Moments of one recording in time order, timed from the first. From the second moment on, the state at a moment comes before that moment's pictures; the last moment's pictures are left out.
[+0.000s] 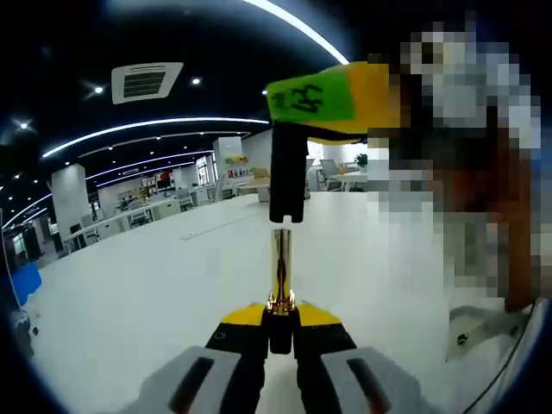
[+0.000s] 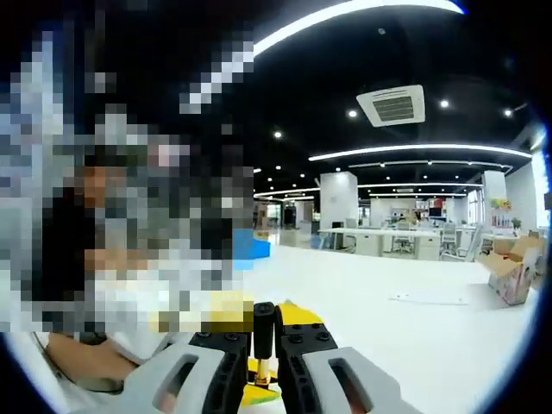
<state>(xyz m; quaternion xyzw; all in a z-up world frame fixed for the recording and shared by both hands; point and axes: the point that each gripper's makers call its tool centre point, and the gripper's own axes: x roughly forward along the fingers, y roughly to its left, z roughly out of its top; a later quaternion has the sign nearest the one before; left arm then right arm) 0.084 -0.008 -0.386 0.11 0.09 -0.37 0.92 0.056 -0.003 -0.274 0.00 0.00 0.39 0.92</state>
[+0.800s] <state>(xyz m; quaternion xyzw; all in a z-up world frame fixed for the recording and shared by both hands) 0.080 -0.003 -0.383 0.09 0.09 -0.37 0.92 0.063 0.007 -0.295 -0.03 0.02 0.38 0.93</state>
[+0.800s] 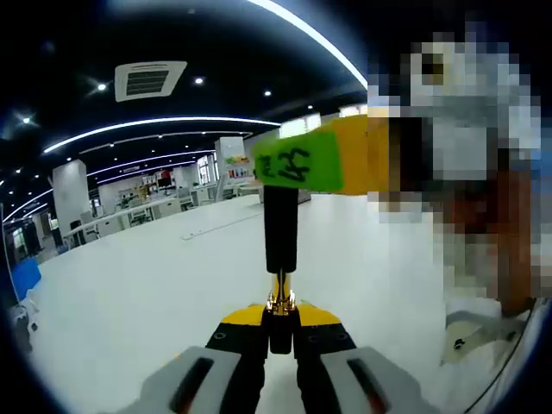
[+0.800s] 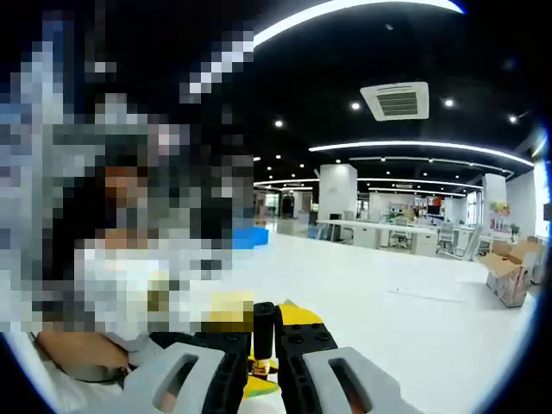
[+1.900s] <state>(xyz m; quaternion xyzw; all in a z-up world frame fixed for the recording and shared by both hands) 0.086 0.002 -0.383 0.06 0.09 -0.36 0.93 0.070 0.017 -0.314 -0.05 0.03 0.36 0.93</state>
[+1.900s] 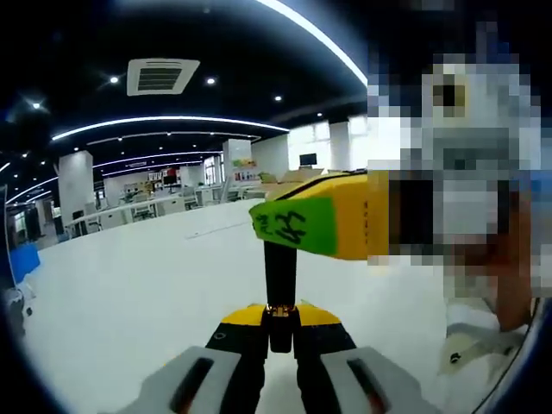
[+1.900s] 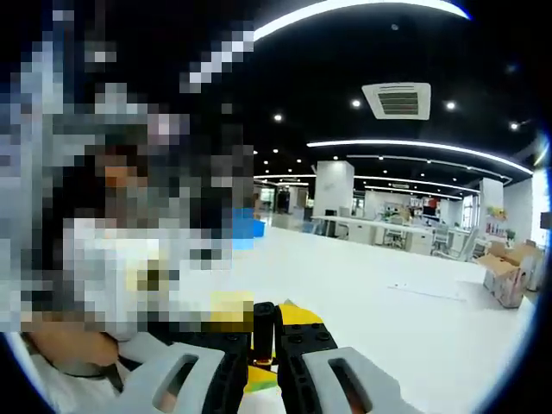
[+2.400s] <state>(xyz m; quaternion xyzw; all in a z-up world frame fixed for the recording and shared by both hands) 0.098 0.003 -0.402 0.06 0.09 -0.35 0.93 0.085 0.016 -0.337 -0.03 0.06 0.36 0.93</state>
